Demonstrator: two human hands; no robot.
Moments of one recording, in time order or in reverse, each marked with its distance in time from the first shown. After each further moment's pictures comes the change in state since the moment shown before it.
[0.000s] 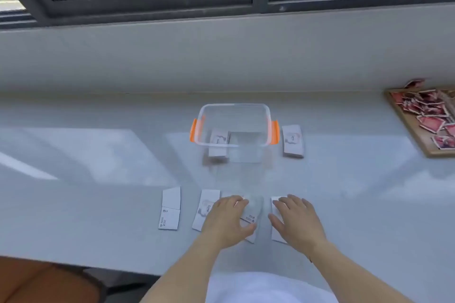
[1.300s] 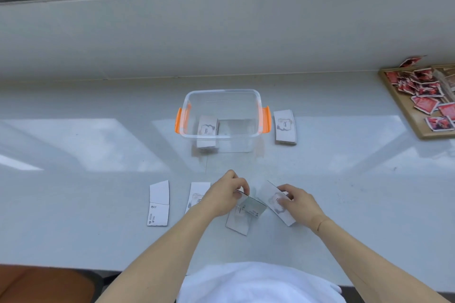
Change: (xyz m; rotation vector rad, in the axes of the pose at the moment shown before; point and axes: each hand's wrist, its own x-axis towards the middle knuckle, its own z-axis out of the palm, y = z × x) left_hand 0.051 0.006 -0.031 -0.298 -0.086 0.065; right_hand 0.019 0.029 -0.020 0.830 -0.208 0.404
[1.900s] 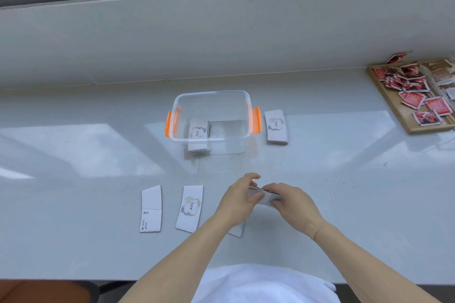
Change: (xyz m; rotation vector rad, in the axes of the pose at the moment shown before) left_hand 0.008 0.038 0.038 -0.271 0.093 -0.015; right_hand -0.017 -0.010 -0.006 -0.286 0.068 -0.328
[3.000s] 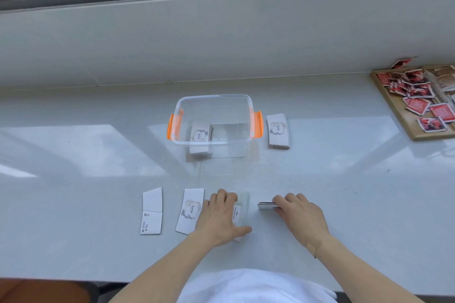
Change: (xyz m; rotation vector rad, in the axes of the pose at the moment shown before) left_hand -0.022 -0.054 -0.005 0.672 -0.029 -0.087; right_hand -0.003 0.029 0.019 -0.559 0.105 -0.048
